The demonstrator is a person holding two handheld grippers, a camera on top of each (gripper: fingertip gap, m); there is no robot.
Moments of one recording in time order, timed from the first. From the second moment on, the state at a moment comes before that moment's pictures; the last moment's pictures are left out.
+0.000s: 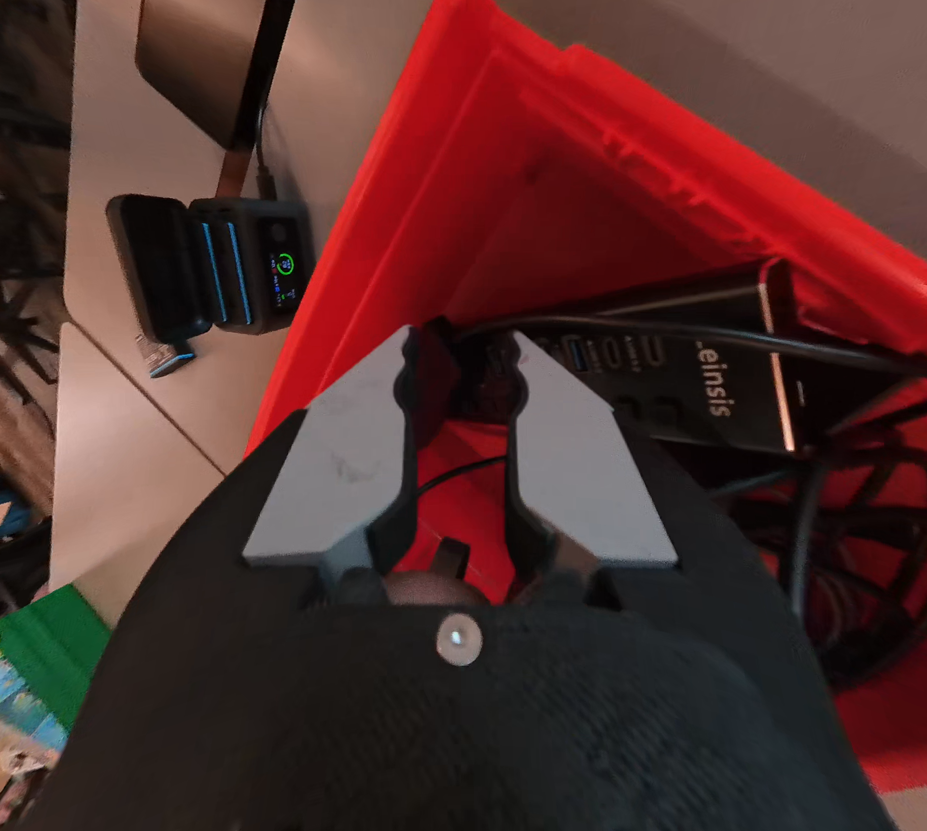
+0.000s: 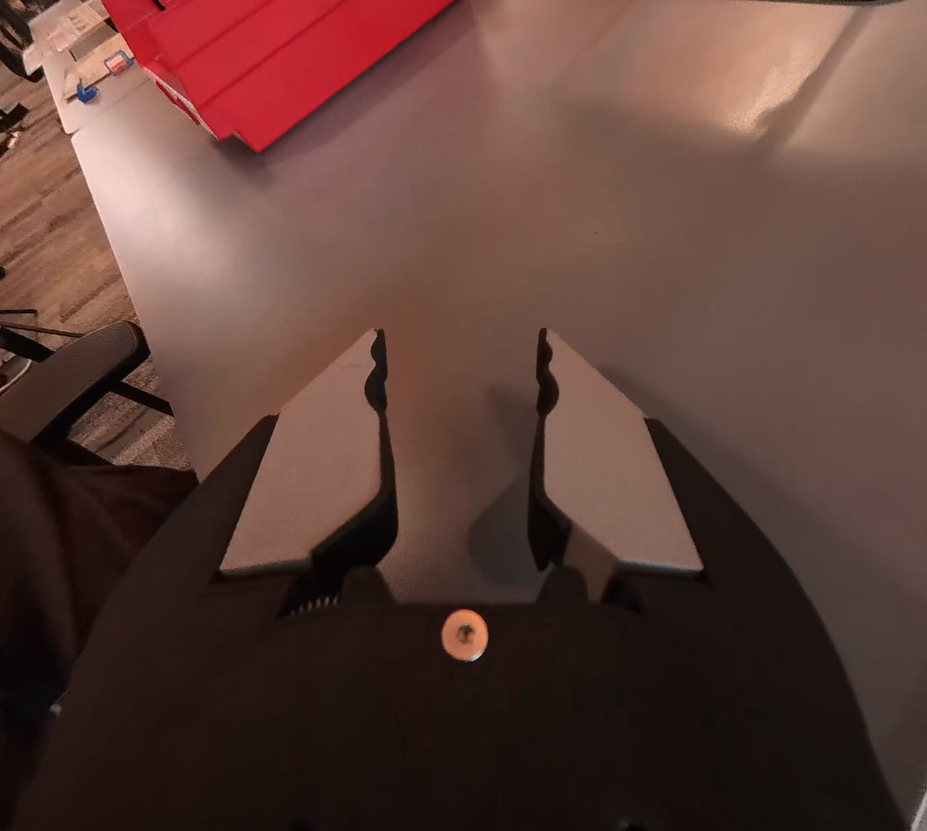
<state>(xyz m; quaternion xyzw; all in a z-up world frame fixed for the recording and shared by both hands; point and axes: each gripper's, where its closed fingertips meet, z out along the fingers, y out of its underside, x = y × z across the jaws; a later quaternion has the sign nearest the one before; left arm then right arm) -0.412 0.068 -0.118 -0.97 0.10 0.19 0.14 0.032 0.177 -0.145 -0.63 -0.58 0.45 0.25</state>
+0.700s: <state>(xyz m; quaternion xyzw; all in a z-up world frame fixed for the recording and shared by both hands) -0.424 0.095 0.009 -0.88 0.11 0.34 0.32 0.033 0.175 -0.139 -0.62 -0.57 0.48 0.24</state>
